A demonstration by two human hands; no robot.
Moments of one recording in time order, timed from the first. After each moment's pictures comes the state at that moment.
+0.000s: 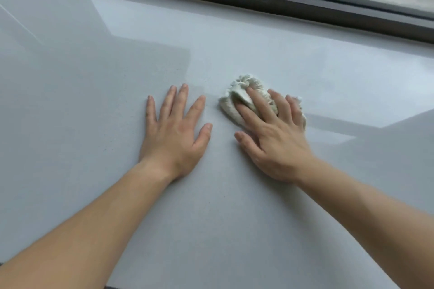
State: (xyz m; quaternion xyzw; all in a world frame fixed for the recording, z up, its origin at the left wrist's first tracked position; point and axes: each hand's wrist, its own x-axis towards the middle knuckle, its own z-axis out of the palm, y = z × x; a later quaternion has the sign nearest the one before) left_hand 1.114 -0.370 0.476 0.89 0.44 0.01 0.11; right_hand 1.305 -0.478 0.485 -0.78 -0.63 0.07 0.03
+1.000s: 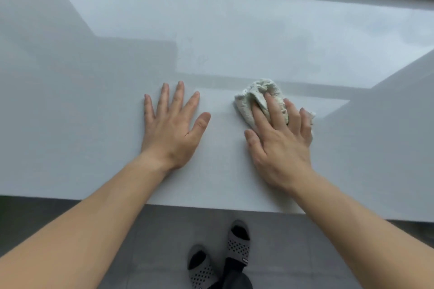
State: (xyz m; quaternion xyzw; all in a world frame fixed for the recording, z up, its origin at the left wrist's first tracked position) left_hand 1.034 -0.425 0.481 0.90 0.40 -0.01 0.16; right_hand 1.196 -0.583 0.487 -0.88 -0.48 0.06 0.02
